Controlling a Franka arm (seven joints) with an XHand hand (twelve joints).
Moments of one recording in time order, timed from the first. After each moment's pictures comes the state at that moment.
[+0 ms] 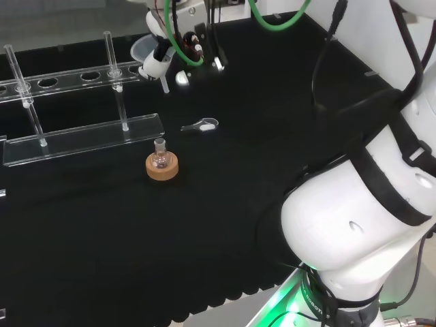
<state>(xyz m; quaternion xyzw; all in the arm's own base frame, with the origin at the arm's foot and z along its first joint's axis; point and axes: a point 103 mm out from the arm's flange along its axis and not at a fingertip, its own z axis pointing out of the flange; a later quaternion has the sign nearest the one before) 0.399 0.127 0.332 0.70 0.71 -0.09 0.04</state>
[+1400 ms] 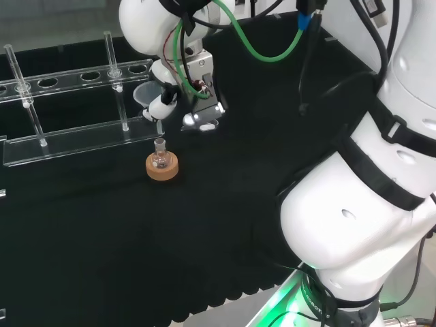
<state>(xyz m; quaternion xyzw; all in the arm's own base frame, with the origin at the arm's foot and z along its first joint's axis) 0.412 0.125 0.226 0.66 0.75 -0.07 -0.03</state>
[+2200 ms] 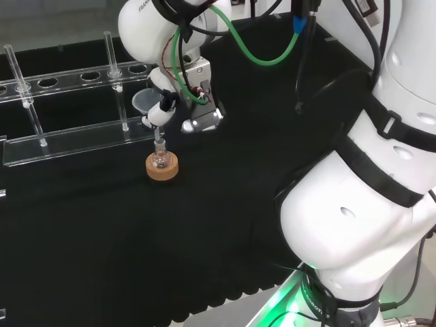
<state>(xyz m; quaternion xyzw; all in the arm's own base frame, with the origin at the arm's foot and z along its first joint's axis) 0.413 0.129 0.212 0.65 0.75 -0.08 -0.03</state>
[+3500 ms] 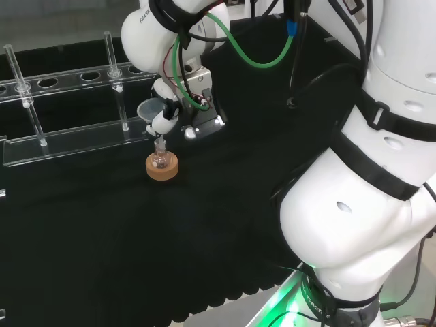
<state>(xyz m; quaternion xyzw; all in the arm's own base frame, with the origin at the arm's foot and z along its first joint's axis) 0.418 0.122 0.186 0.65 0.75 -0.10 -0.04</state>
